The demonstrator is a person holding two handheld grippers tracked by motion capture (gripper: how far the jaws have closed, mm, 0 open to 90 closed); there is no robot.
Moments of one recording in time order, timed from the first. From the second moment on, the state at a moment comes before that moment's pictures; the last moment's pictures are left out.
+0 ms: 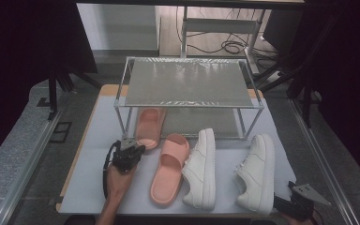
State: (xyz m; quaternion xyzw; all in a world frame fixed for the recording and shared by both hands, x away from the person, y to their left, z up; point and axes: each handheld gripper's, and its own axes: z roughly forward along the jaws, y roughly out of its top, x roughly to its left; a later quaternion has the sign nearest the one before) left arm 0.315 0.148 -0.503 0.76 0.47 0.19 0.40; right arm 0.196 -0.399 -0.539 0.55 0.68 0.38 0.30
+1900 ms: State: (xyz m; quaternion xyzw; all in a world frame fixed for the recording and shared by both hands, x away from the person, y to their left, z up) left arm 0.353 0.141 -0.497 0.76 0.48 0.18 0.40; right arm 0.196 -0.399 -0.540 0.55 0.68 0.39 0.30
